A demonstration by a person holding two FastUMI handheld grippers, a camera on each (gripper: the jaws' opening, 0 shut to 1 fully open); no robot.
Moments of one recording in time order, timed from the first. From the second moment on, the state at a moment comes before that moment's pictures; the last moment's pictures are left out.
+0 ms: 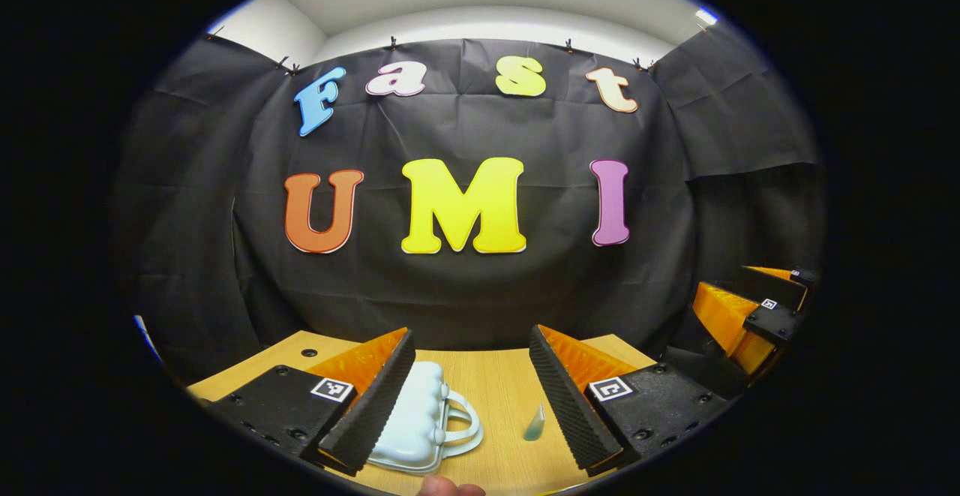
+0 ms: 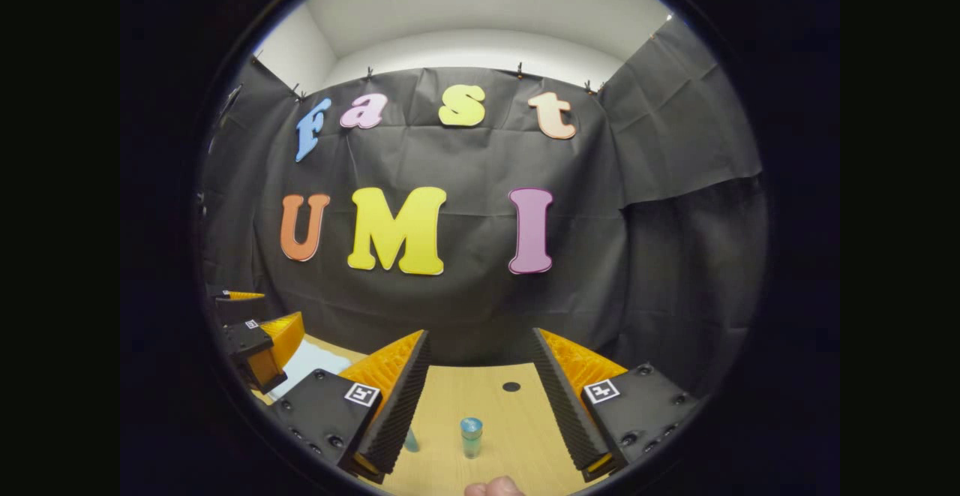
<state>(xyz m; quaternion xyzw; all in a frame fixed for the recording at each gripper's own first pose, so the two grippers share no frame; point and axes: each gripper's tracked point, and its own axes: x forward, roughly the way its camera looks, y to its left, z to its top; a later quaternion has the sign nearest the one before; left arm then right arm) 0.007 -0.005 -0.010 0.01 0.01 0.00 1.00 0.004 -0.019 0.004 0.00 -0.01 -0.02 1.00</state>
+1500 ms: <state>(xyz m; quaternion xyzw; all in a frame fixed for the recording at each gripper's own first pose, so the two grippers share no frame) 0.080 0.018 -0.261 0.47 0.29 -0.16 0.82 -0.032 -0.164 -0.046 -0.04 0.06 -0.15 0.99</state>
